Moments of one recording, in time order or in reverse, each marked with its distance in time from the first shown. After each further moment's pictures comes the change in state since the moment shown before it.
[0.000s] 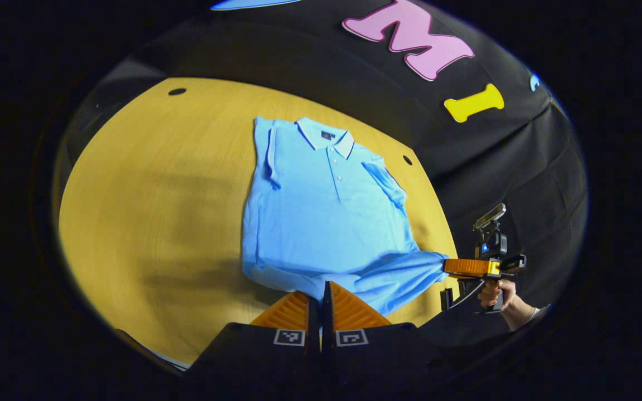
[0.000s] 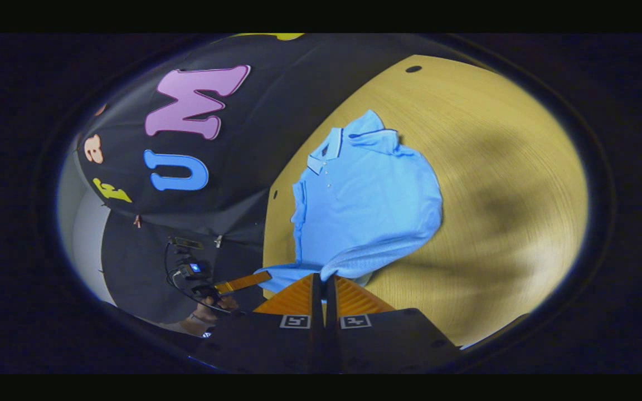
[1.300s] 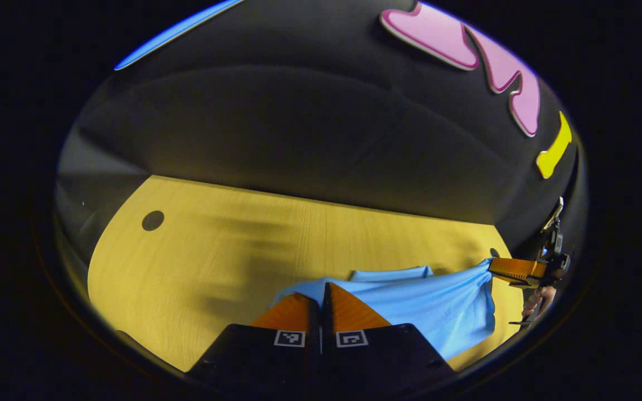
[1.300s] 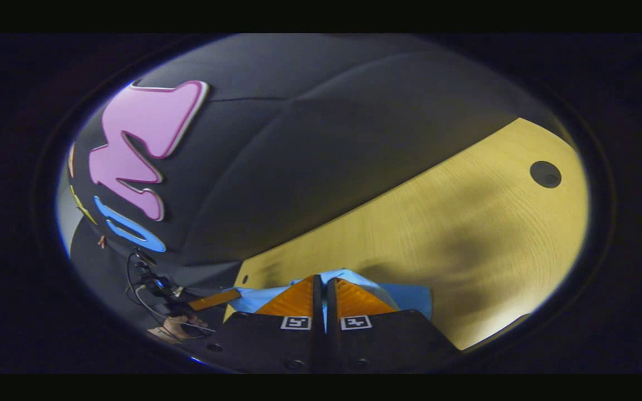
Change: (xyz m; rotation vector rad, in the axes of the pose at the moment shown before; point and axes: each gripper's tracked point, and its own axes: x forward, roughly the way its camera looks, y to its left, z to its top) left arm 0.193 0.086 0.307 0.092 -0.253 0.328; right arm 0.198 -0.036 0.331 -0.206 -0.275 -0.147
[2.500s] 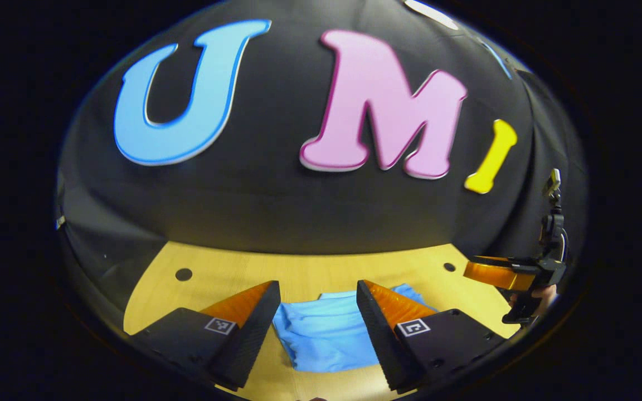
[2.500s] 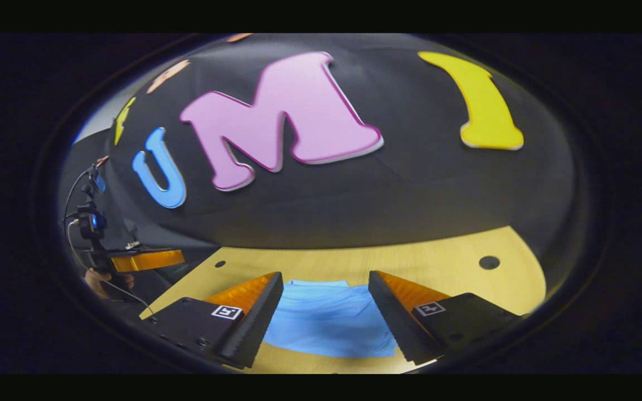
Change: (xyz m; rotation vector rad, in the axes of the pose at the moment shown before) left arm -0.252 -0.060 0.054 0.151 -0.377 -0.132; right arm -0.182 0.155 0.006 -0.571 -0.285 -0.055
